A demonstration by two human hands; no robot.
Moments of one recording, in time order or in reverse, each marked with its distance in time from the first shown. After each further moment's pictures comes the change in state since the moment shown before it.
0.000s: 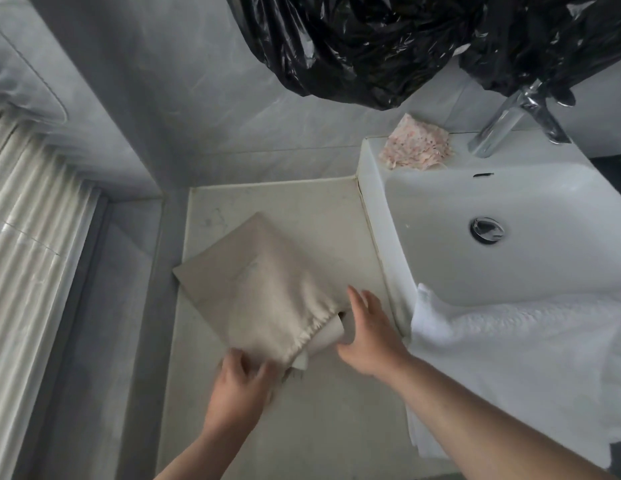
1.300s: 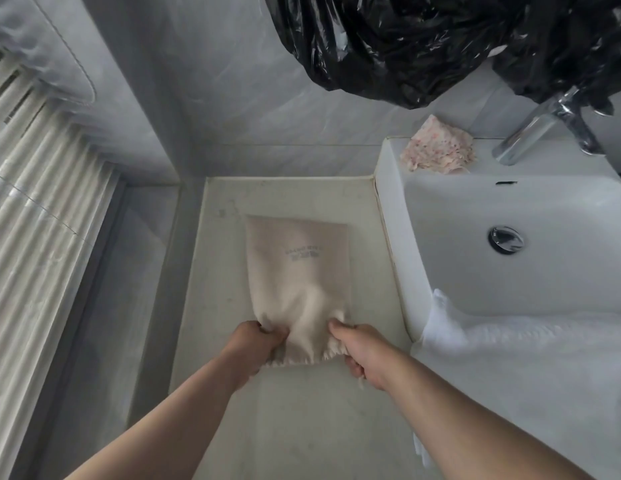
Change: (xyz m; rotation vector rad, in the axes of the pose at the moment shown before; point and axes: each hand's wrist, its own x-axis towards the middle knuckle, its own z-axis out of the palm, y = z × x) left_hand 0.055 0.028 -0.002 -0.293 -0.298 -0.175; right_hand 0.026 -0.006 0.043 0.860 -0.211 0.485
